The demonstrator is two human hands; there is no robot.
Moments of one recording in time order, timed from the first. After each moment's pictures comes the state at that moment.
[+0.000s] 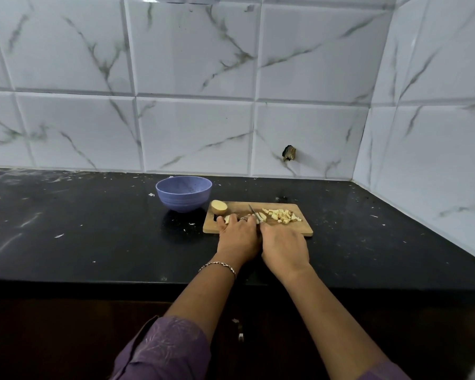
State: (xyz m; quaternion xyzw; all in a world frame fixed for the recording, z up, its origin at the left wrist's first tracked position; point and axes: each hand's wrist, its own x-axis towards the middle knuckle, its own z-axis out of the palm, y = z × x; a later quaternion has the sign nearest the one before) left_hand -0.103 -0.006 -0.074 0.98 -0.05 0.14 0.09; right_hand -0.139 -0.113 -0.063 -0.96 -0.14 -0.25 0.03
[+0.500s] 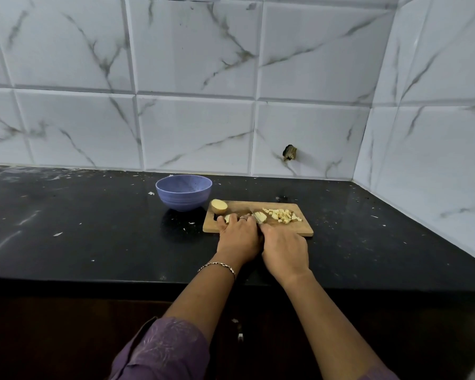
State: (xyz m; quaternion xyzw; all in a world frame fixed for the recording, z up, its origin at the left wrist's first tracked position) left_hand -0.106 -0.006 -0.072 0.99 -0.05 0.13 0.09; right_hand -0.139 -0.111 -0.070 -0.95 -0.11 -0.27 0.08
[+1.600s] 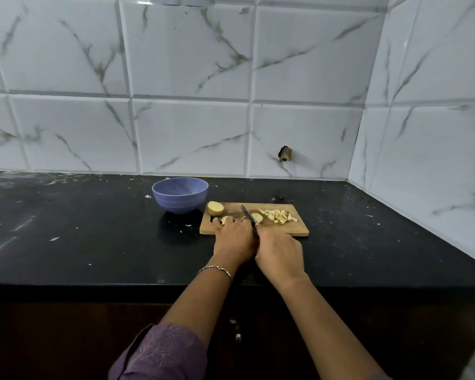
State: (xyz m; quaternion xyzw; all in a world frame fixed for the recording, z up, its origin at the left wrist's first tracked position) left_hand -0.104 -0.005 -0.075 0.98 -0.04 0.16 0.06; right_hand -0.151 -0.109 -0.067 -0.96 -0.11 -0.24 0.12
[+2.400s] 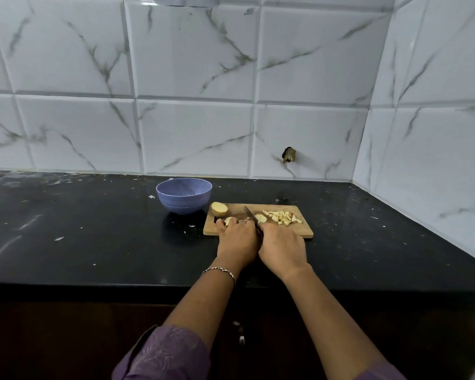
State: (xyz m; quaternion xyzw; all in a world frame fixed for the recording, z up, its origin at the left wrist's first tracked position) left_hand -0.104 -0.004 -0.074 0.99 -0.05 0.15 0.07; right_hand -0.138 -0.108 -0.058 -0.96 -0.11 -0.22 0.12
